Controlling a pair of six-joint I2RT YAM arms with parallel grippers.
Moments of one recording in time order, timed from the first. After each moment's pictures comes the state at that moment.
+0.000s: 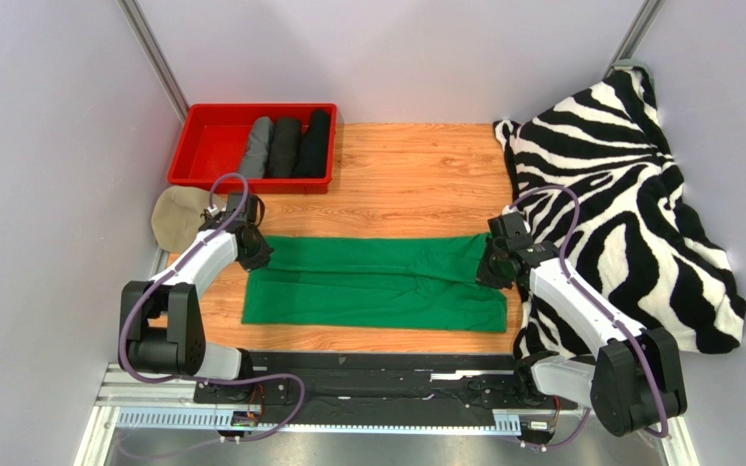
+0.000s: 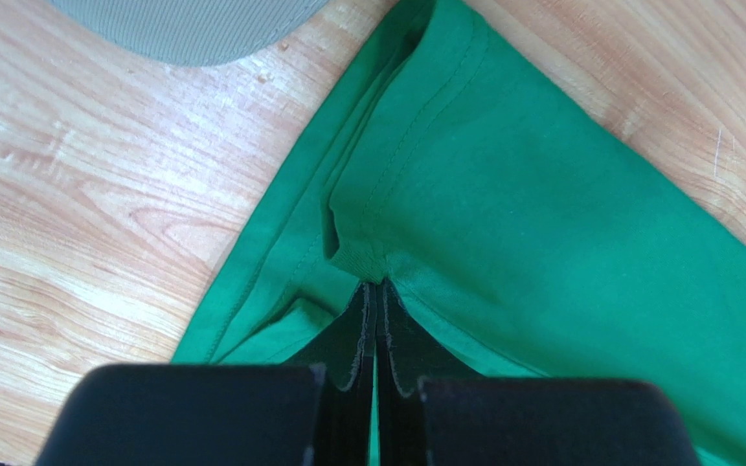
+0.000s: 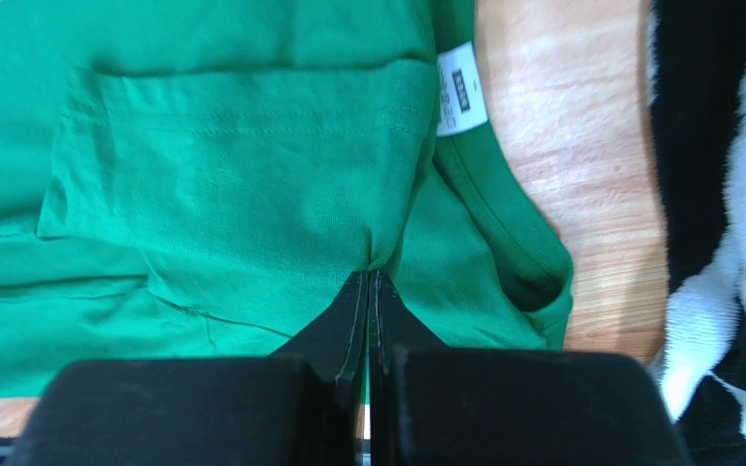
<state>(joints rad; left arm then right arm) -0.06 1.40 0.83 -0.56 -0.15 -0.64 0.31 1.18 0.74 -0.64 0.06 0.62</state>
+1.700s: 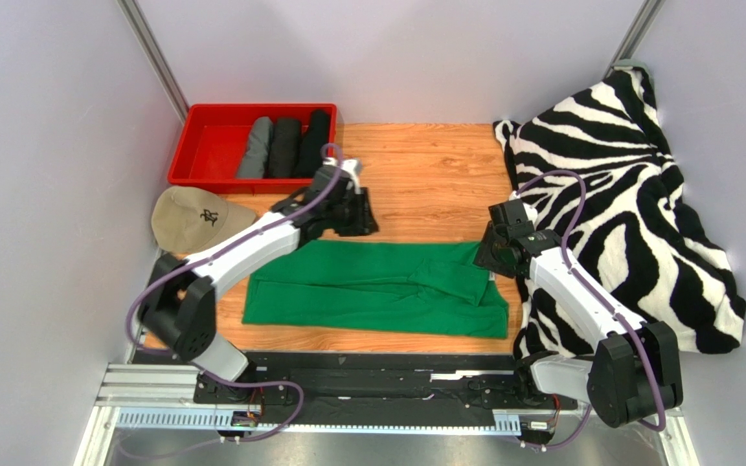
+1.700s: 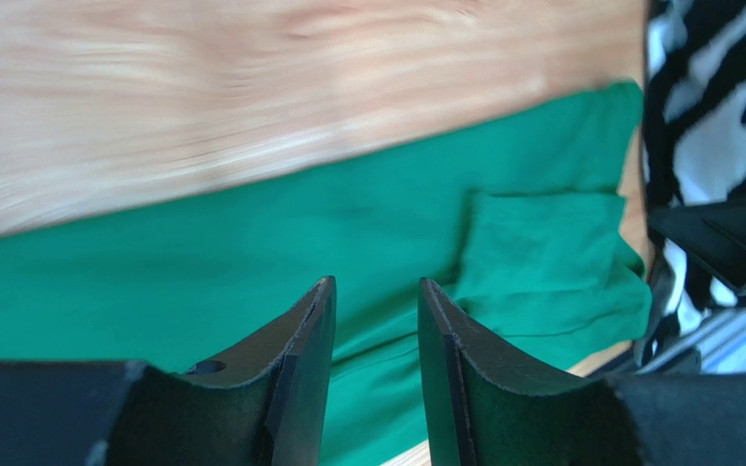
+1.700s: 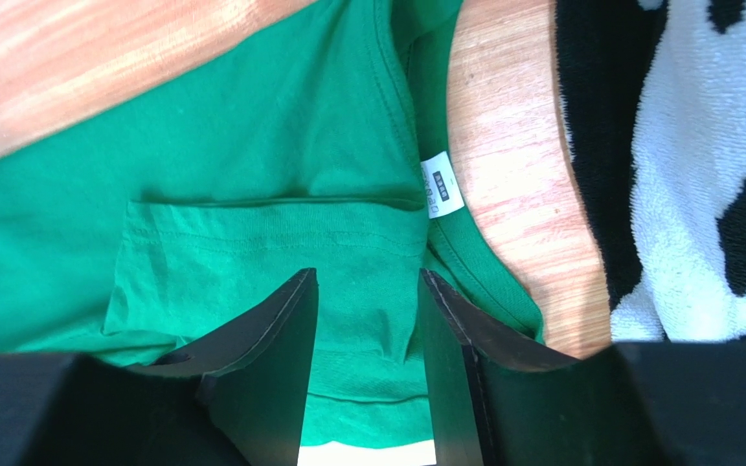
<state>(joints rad) -0.60 1.52 1.13 -0.33 0.10 -0.56 0.30 1.22 0.83 -0.66 0.17 0.63</state>
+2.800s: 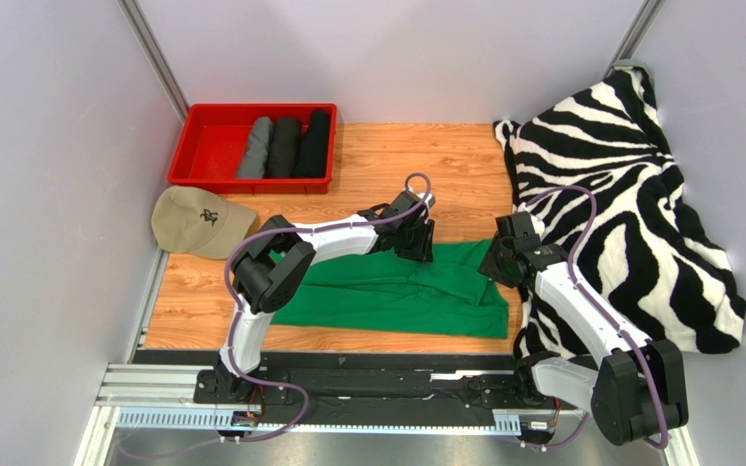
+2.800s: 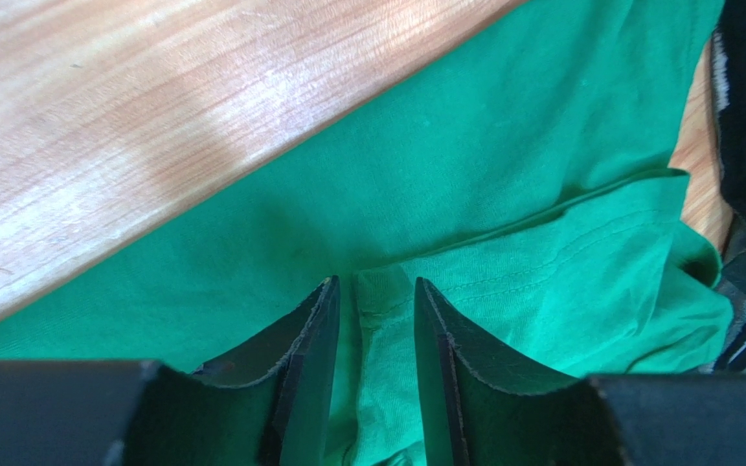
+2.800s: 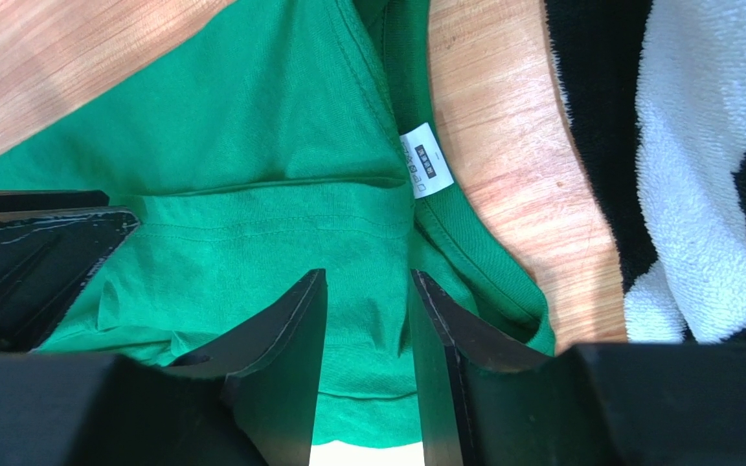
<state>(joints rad) -0.85 2.07 1.43 -0.21 0.15 -0.55 0.27 1.13 0.72 -0.62 0.14 0.70</state>
